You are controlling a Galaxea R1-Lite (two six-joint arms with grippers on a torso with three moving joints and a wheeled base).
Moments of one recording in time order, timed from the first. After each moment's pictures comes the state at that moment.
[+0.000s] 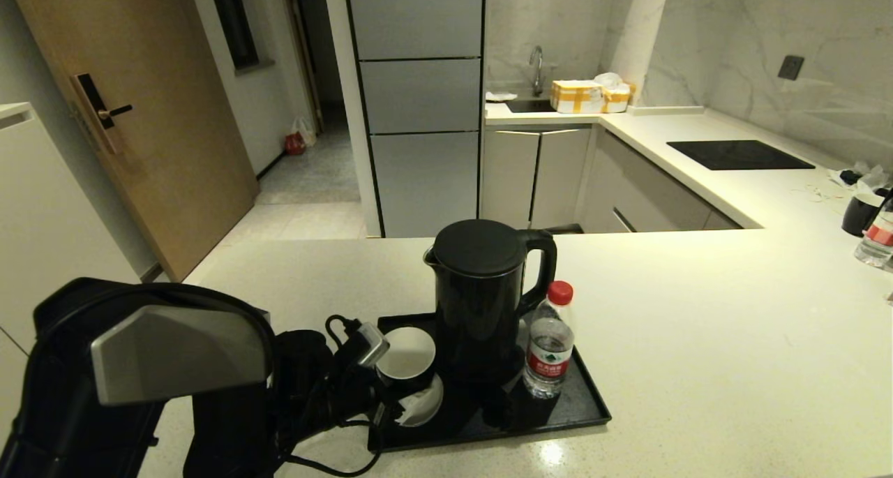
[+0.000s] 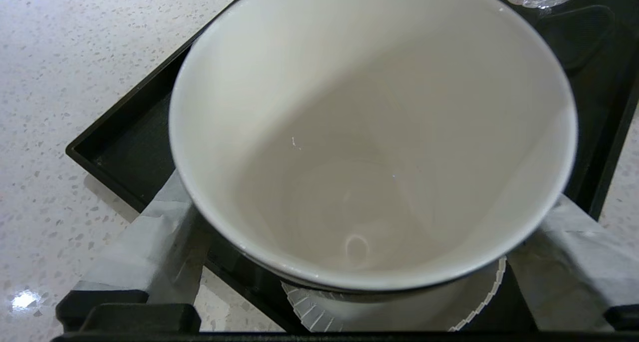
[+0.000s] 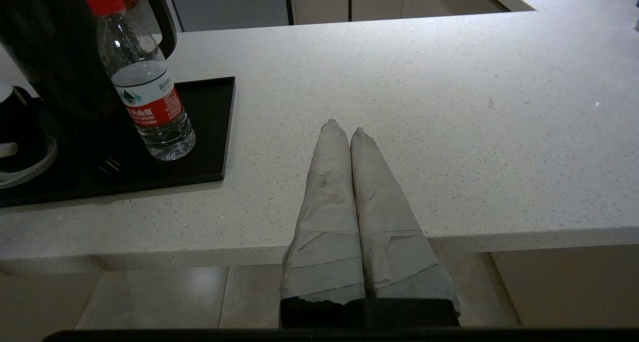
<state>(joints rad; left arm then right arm) -0.39 2.38 -0.48 -1.52 -0.42 0.29 0.00 0.00 -0.01 0.02 0.00 0.00</state>
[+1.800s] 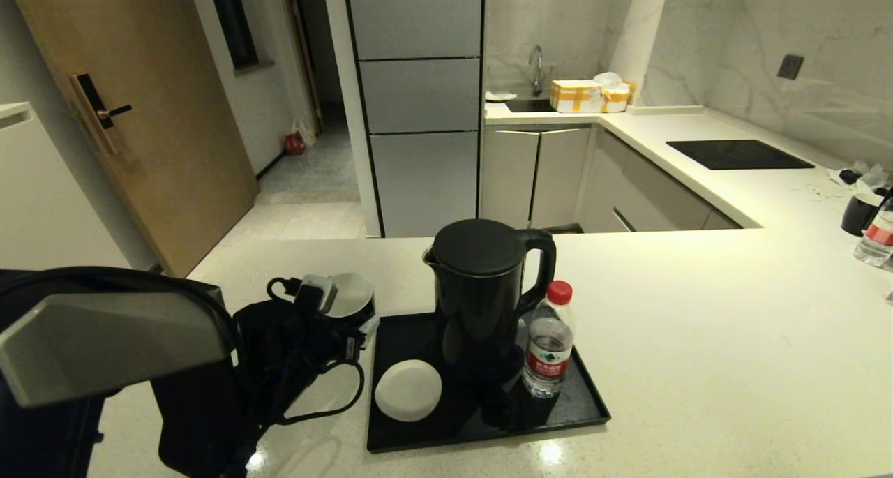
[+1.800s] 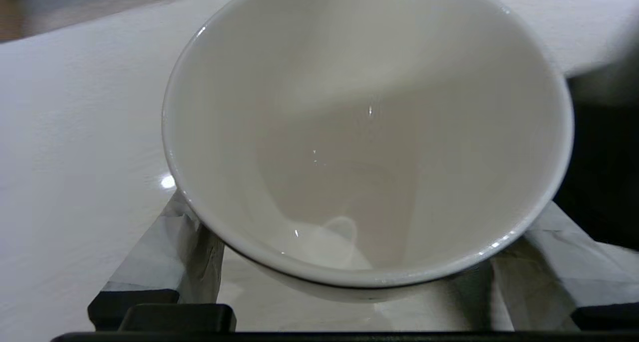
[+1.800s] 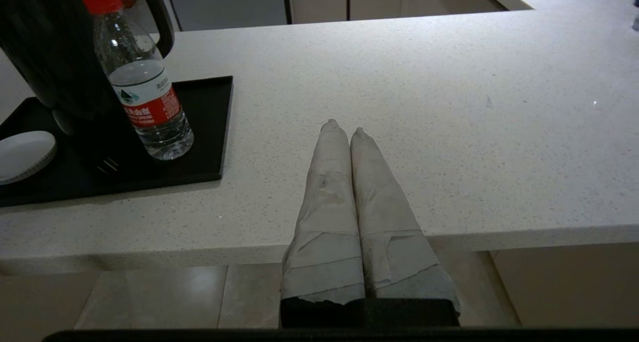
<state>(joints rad) -0.30 2.26 -0.51 -1.52 0.08 0.11 0.00 0.00 -0.01 0.02 0.00 0.00</state>
